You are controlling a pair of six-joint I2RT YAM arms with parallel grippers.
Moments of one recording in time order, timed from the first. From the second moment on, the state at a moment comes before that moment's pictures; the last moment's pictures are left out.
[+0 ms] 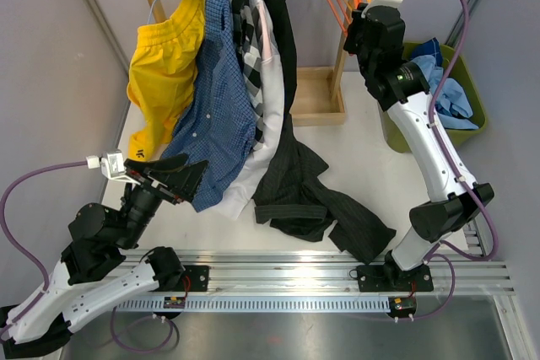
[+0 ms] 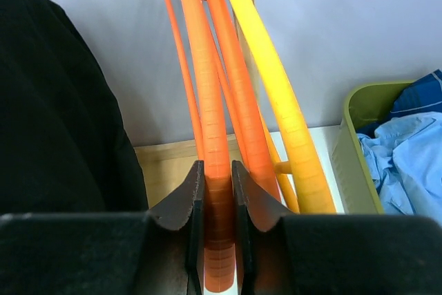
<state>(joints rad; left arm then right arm) -0.97 0.29 0.79 -0.25 -0.43 -0.54 0.40 1.66 2.01 -0.43 0.43 0.19</state>
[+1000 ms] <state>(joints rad) -0.97 0.30 0.79 -0.25 -0.43 -0.55 0.48 1.12 1.43 -0.34 0.26 0.29</state>
